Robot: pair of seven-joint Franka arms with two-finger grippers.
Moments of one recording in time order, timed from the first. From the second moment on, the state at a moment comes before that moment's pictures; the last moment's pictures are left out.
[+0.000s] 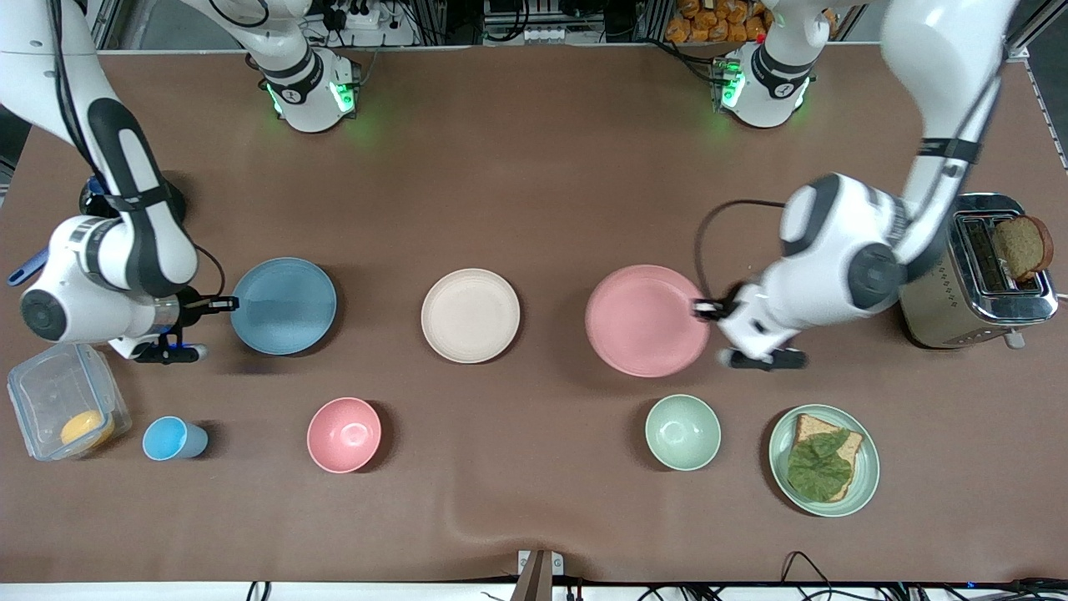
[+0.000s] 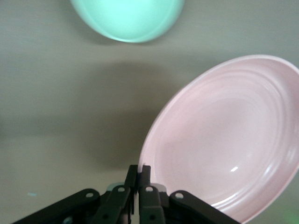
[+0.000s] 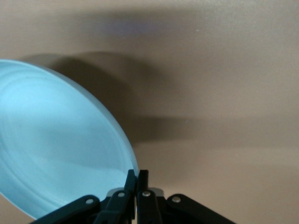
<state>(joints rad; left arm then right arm) 0.03 0.45 -0.50 -1.67 -0.08 2.01 -0.40 -0.19 0.48 0.02 -1.85 0.07 1.92 -0.22</state>
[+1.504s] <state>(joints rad) -0.48 0.85 -0.35 -1.48 -0.10 2.42 -0.68 -0.15 0.48 0.04 -1.60 0.19 1.60 -0.24</state>
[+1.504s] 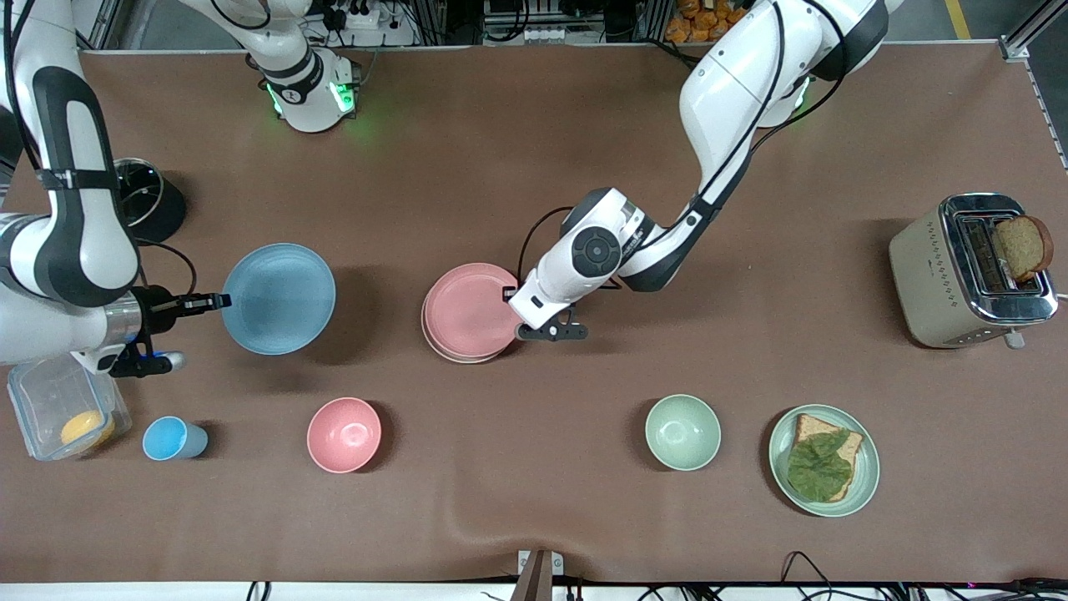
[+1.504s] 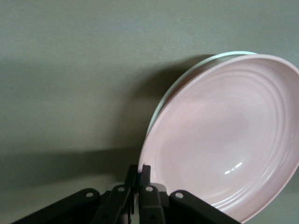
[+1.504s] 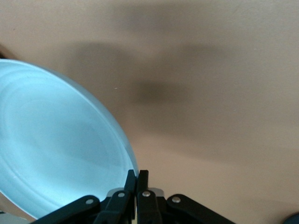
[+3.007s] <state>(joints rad) -0.34 0.62 -0.34 -1.38 -0.11 2.20 -0.68 0.00 0.48 0.04 -1.61 0.34 1.60 -0.14</state>
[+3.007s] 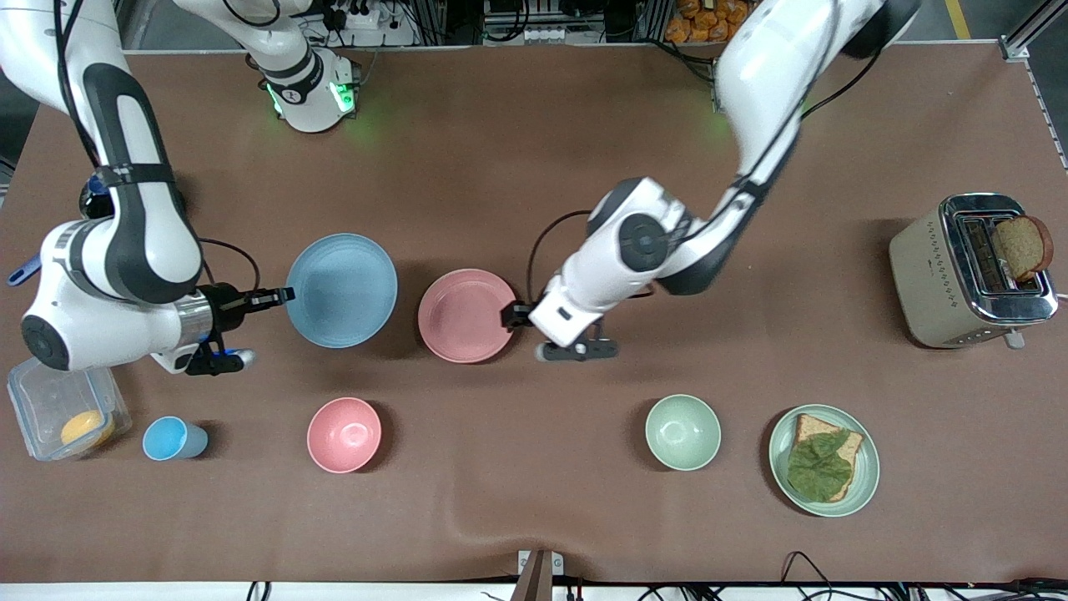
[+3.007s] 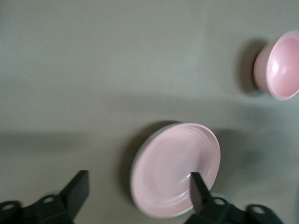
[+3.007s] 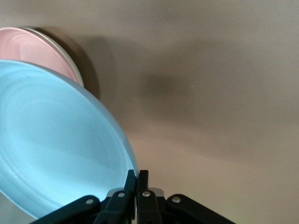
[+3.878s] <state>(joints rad) 0.02 0.11 -0.33 -1.40 0.13 1.54 -0.34 0.27 0.53 0.04 -1.77 0.45 2.04 0.02</state>
